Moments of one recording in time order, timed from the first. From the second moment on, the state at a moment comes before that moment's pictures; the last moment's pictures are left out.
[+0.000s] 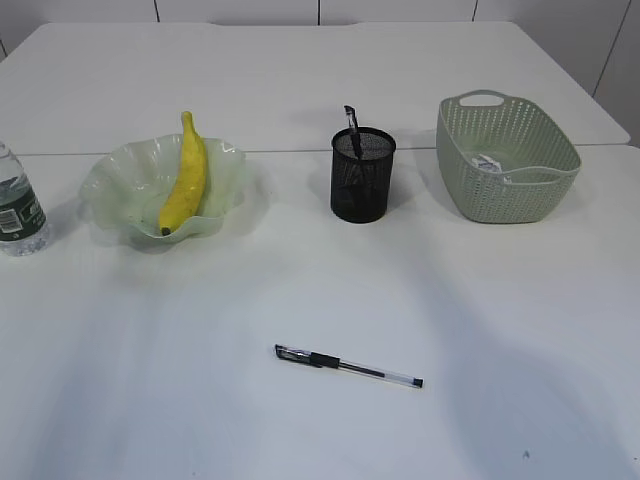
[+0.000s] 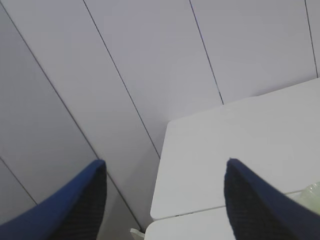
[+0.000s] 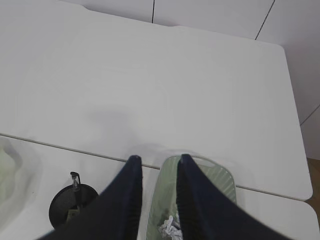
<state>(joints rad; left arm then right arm) 0.16 0.79 -0.81 0.46 0.10 -0.13 0.15 1.89 -2.36 -0.06 1.08 -0.09</state>
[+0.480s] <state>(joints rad) 0.16 0.79 -0.81 0.46 0.06 -0.13 0.15 1.65 -2.10 -0.06 1.05 -0.09</state>
